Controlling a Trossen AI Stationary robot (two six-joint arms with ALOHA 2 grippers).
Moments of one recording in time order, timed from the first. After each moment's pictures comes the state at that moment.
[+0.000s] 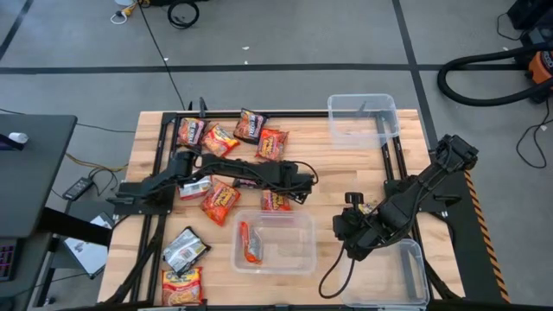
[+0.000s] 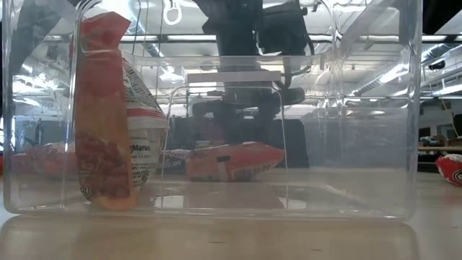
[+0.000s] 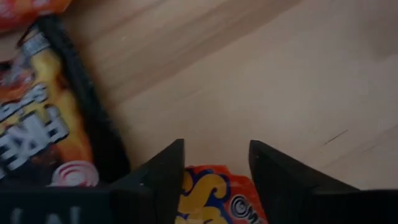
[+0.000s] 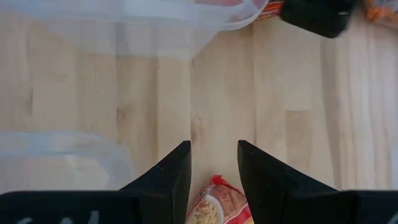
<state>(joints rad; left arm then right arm) -0.03 2.24 1.83 -0.92 -0.29 -1.06 0.69 1.50 1.27 -1.14 0.39 0.65</state>
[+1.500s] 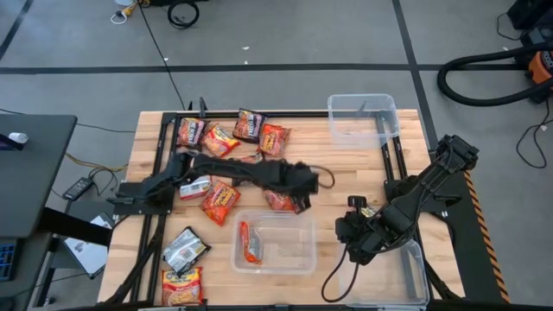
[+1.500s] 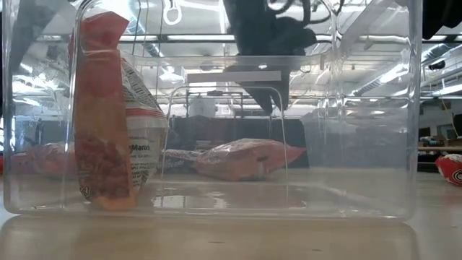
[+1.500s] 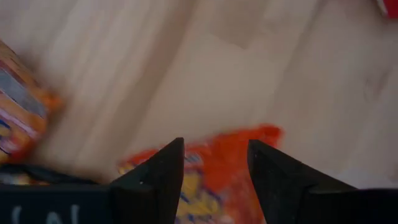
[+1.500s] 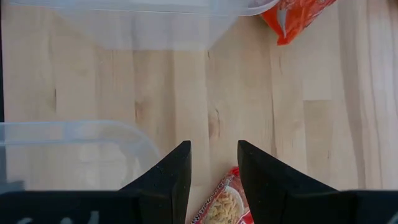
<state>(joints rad) -0.07 2.21 1.99 -0.96 -0.32 -0.49 0.72 1.50 1.27 -1.13 0.35 0.73</state>
